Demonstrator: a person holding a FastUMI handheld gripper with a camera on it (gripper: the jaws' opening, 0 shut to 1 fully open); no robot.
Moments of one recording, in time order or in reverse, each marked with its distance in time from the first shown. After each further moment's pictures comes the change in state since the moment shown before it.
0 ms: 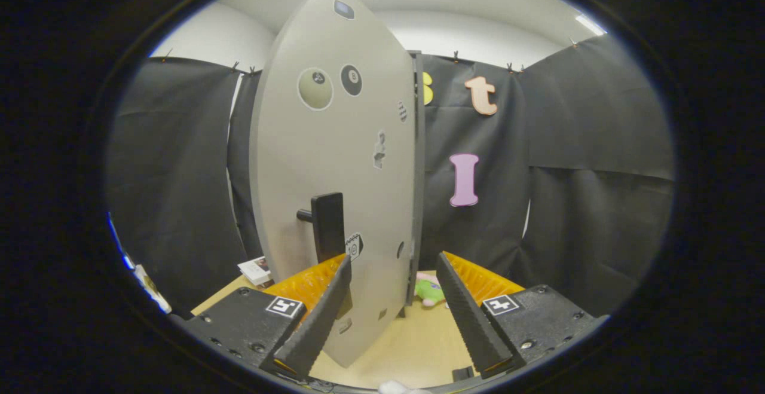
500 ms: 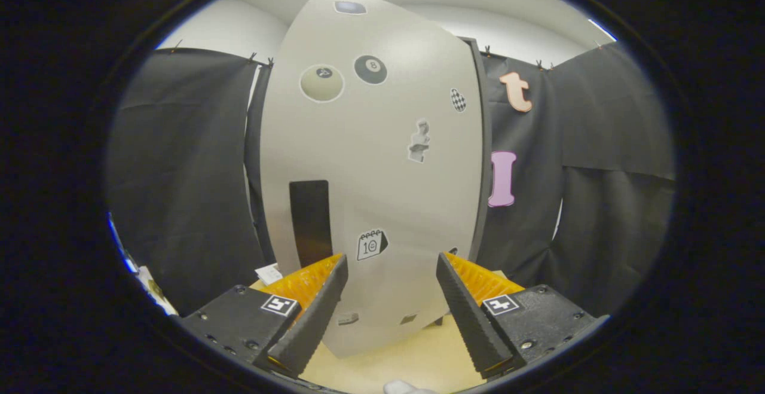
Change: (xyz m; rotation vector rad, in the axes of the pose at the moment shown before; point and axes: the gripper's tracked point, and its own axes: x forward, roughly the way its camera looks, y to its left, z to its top) arm 0.076 0.086 -0.001 -0.015 0.016 0.067
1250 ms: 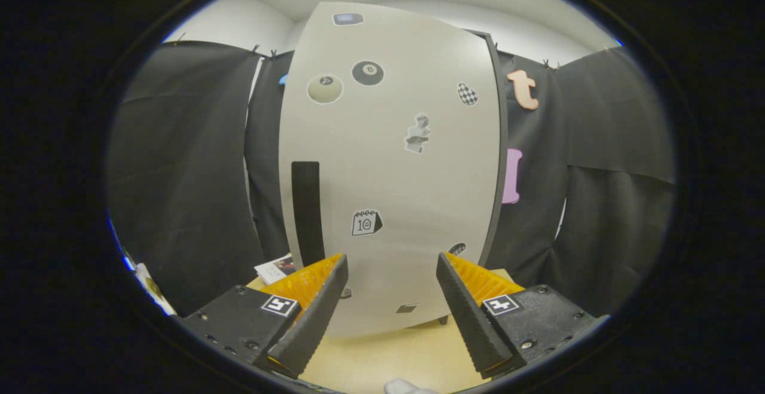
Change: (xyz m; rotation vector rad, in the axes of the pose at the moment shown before) arm 0.007 0.016 -0.006 -0.022 0.026 -0.012
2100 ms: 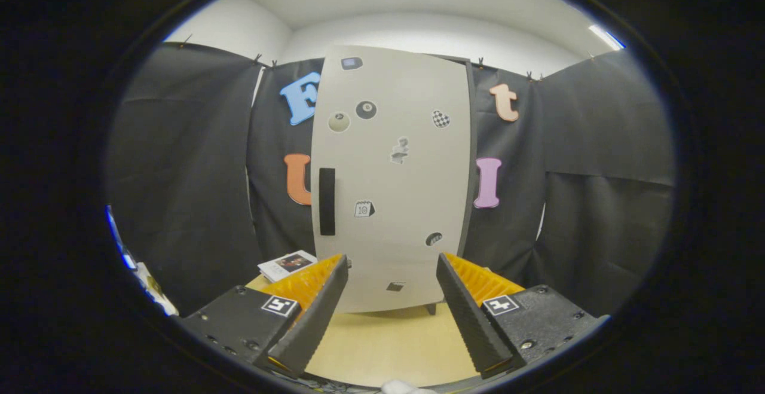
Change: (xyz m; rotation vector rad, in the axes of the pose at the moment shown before) arm -0.122 -0.030 -0.210 -0.001 -0.046 -0.057
